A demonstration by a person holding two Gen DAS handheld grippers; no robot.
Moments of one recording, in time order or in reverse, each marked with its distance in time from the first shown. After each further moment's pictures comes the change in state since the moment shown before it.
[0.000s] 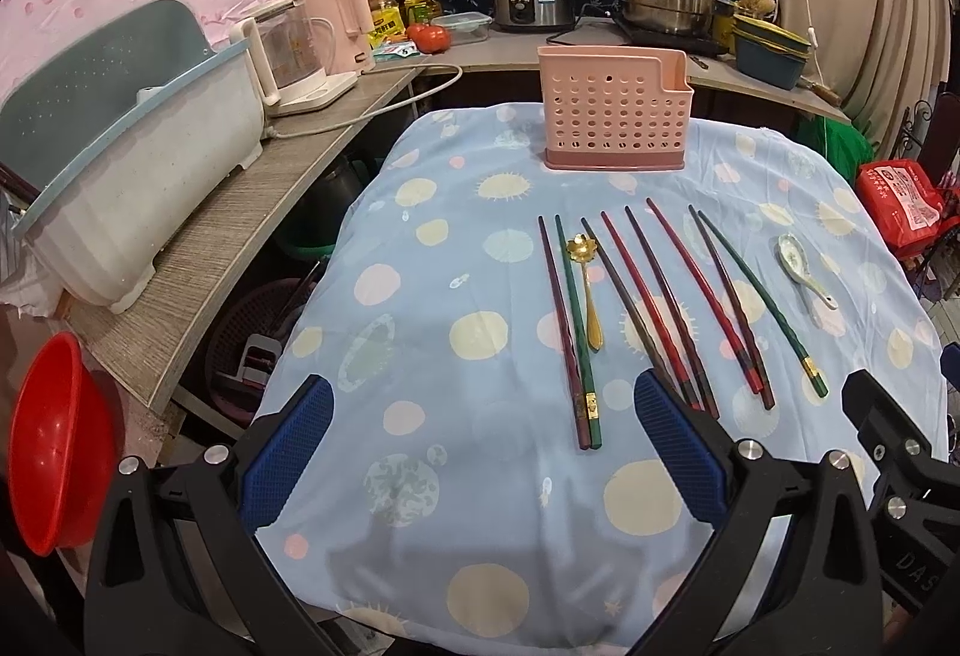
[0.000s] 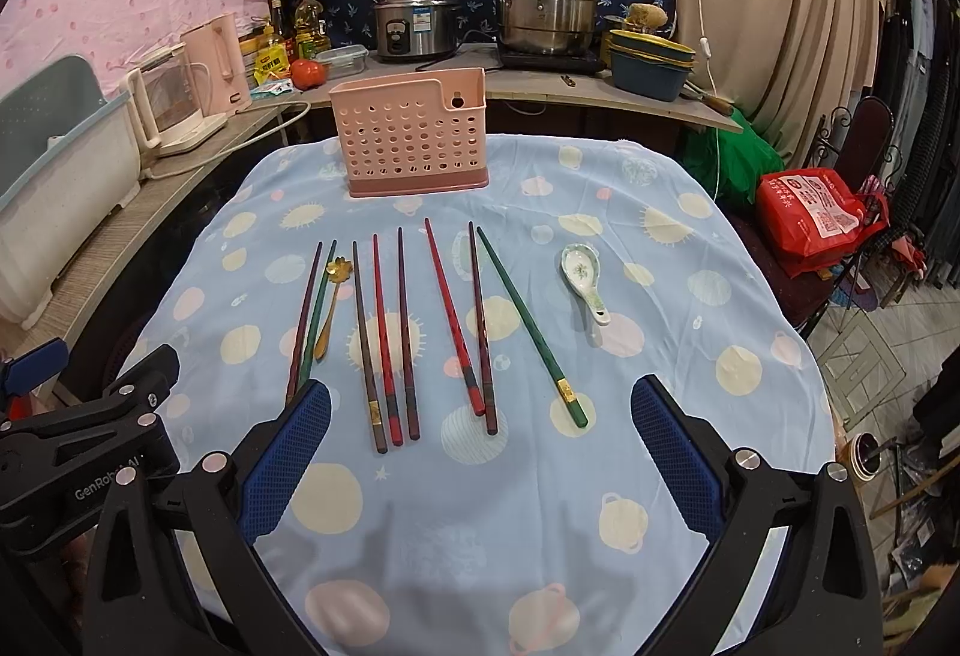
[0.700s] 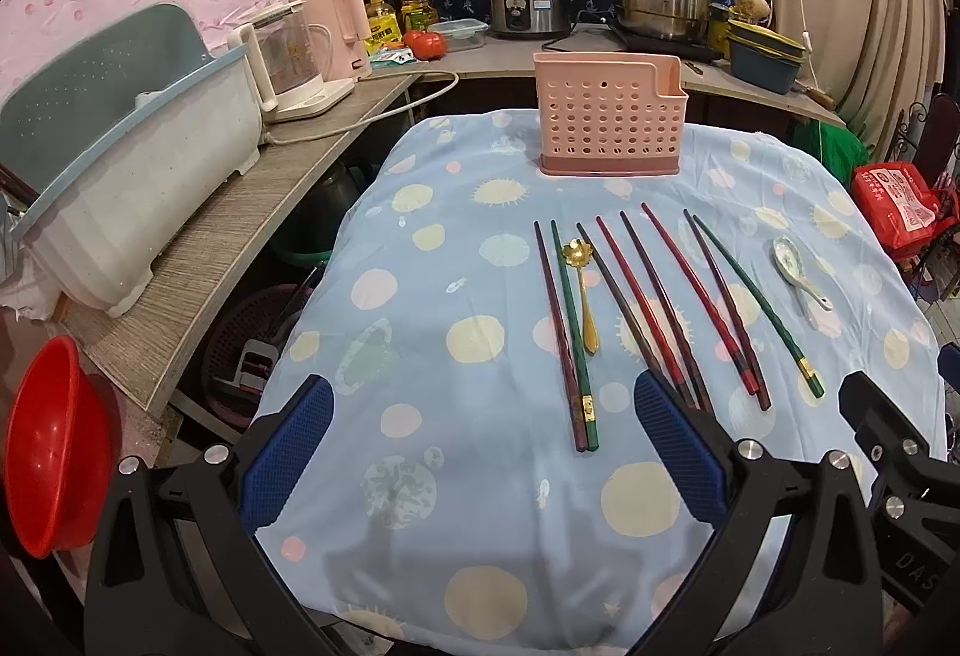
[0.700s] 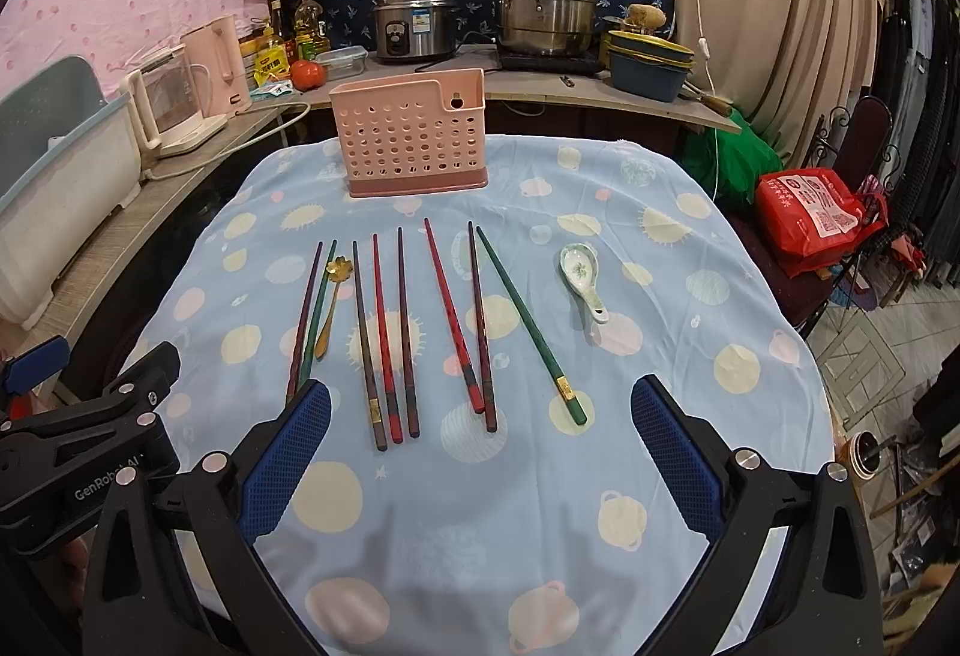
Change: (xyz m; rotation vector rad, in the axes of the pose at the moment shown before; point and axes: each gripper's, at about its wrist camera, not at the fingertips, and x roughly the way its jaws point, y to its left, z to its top) left arm -0.004 -0.003 -0.002 0.005 -0.018 -0.003; right arm 0.000 0.001 0.001 0.000 0.000 0.000
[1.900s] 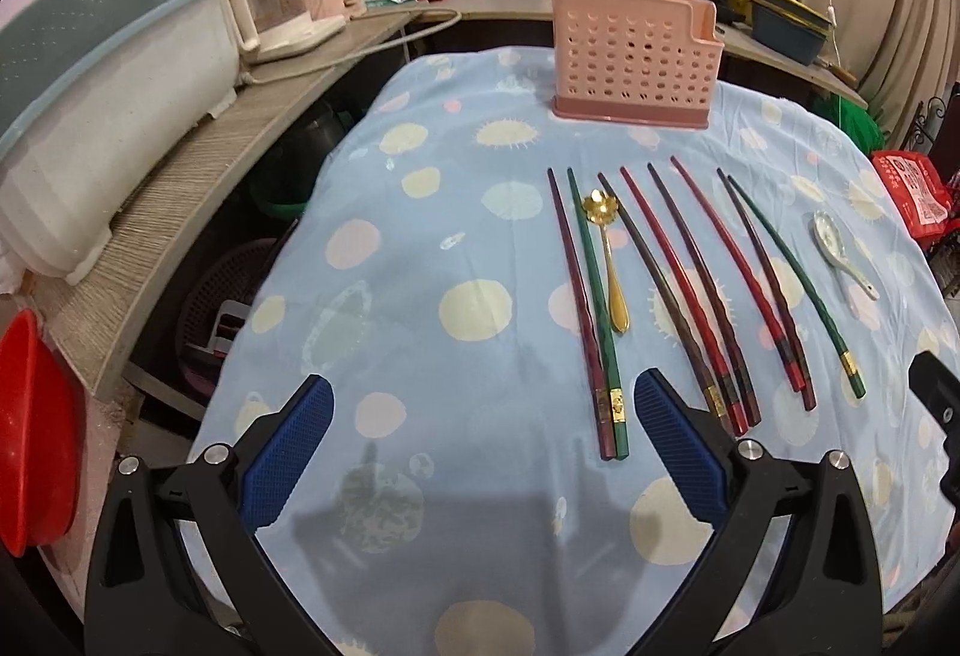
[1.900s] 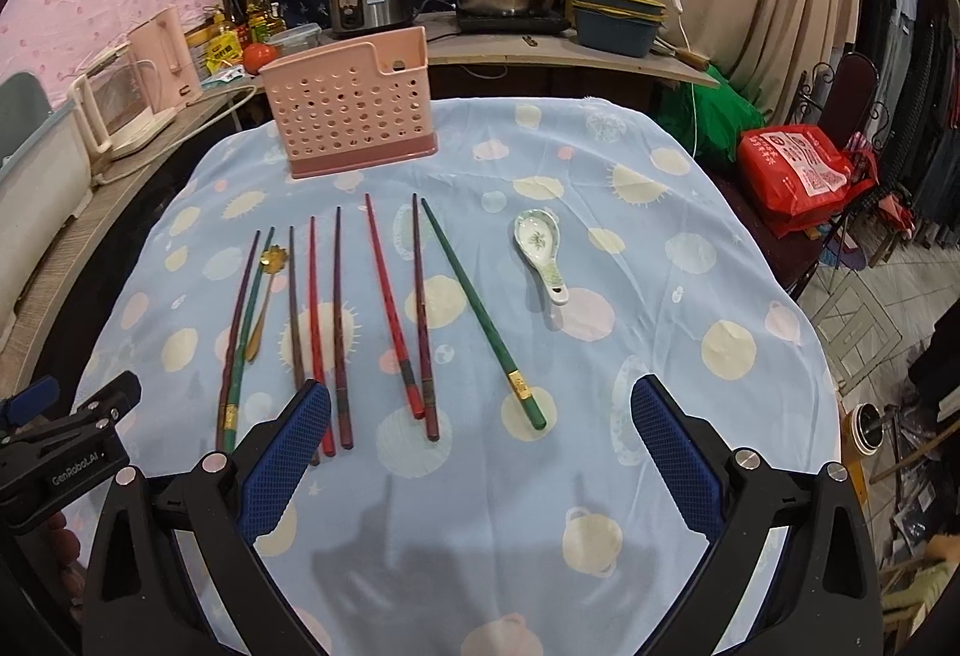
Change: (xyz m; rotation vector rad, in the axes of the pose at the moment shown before) left arm 0.067 0.008 -0.004 -0.032 0.133 -0.026; right arm 0.048 -0.032 0.004 0.072 0.078 -0.044
